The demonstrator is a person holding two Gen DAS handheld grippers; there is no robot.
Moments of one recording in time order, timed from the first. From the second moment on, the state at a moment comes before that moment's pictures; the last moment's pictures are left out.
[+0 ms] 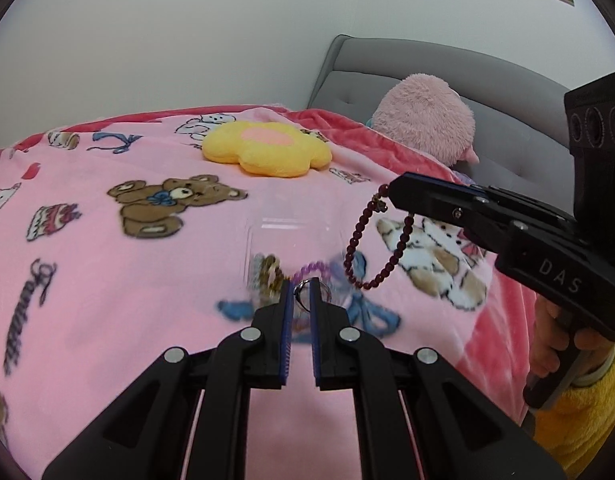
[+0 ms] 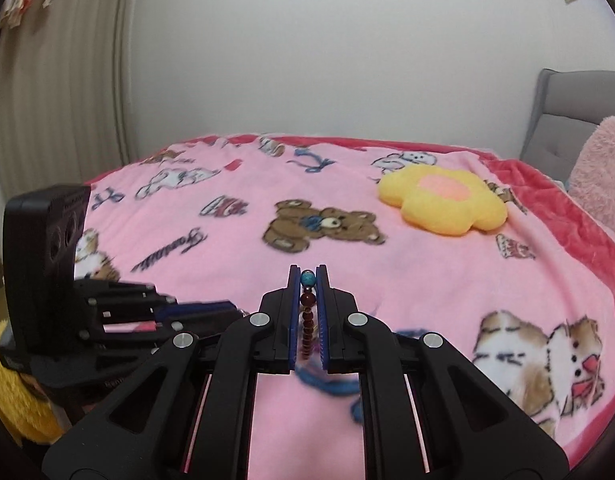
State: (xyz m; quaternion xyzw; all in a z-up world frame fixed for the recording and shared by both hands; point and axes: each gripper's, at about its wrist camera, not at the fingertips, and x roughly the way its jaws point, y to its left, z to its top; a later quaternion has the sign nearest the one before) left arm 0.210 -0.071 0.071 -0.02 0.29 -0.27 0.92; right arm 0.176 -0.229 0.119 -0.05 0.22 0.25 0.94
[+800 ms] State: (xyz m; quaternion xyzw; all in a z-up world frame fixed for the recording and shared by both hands) left arm 0.284 -0.102 0.035 0.02 0.34 -0.24 0.91; right arm 0.237 -0.221 0.081 -0.04 0.28 0.22 0.93
